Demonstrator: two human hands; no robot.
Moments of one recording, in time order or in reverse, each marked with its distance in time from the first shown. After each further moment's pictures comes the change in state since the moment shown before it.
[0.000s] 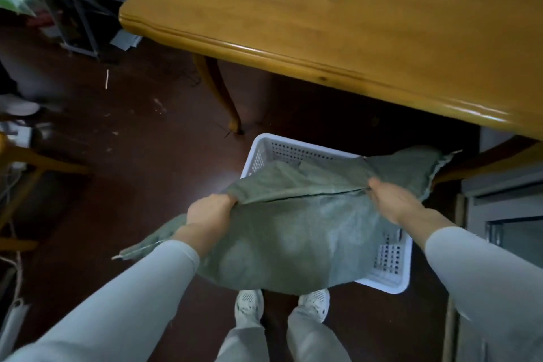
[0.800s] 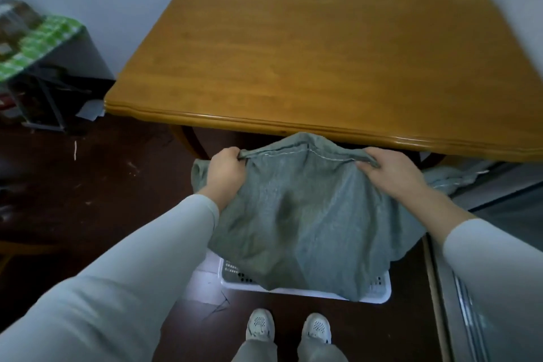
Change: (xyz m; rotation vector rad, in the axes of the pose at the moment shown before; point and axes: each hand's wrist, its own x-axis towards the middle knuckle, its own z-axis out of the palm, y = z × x) left_hand 0.018 0.067 -0.170 -0.558 0.397 0.085; right_hand -0.104 -0.015 -0.138 0.310 0.512 0.011
